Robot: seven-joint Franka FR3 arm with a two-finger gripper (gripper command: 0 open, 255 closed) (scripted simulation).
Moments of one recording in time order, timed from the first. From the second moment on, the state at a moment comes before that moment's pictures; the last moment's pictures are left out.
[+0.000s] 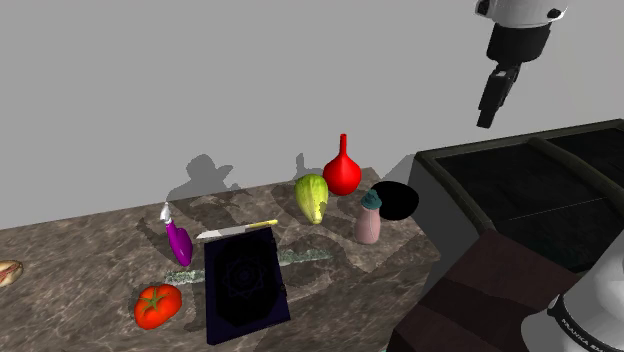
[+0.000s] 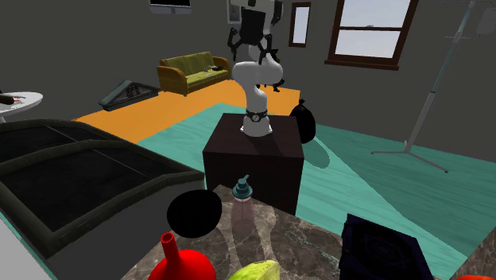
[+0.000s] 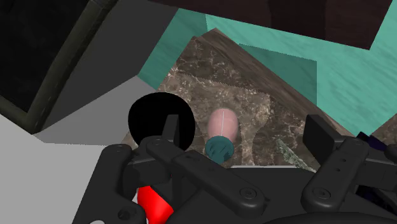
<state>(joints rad) 0.01 -0.80 0.04 -2.36 -0.12 1.57 -0.16</state>
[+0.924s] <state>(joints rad) 0.00 -0.45 0.02 -2.42 -0.11 1.95 -0.14</state>
